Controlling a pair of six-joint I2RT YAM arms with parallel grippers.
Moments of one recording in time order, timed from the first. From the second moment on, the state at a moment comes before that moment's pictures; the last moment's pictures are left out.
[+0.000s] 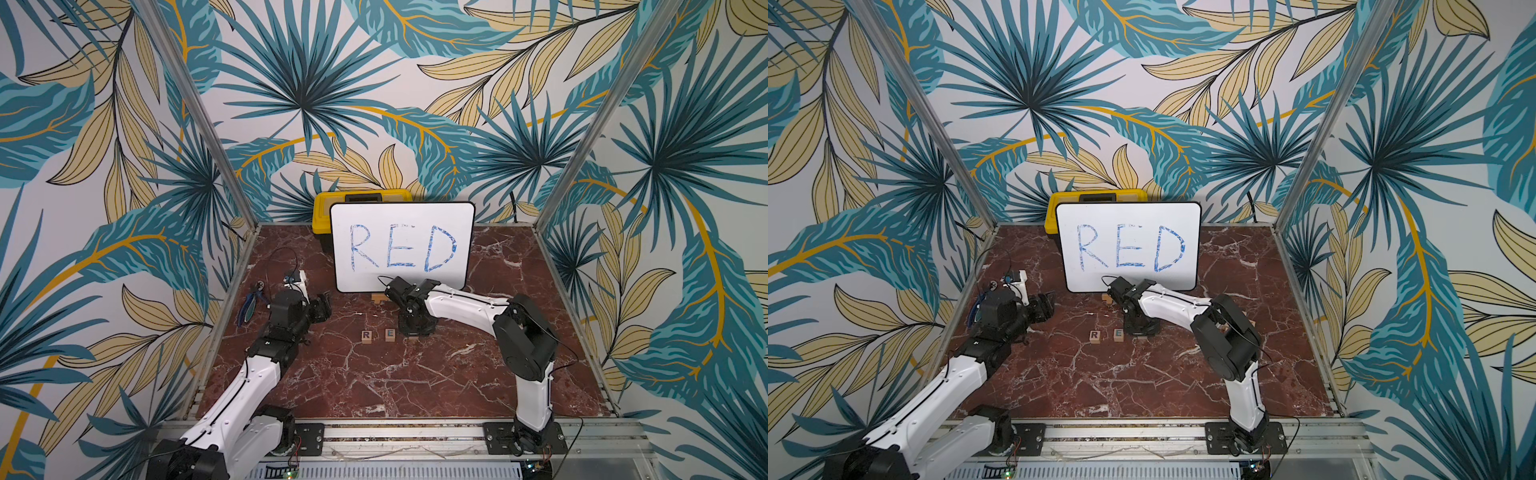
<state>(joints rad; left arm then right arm) -0.17 0.95 0.50 -0.01 0.02 -0.41 0.78 1.98 1.42 -0.90 0.12 0.80</state>
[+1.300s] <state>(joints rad) -0.17 0.95 0.50 -0.01 0.02 -0.41 0.79 1.98 1.42 -0.91 0.13 0.85</state>
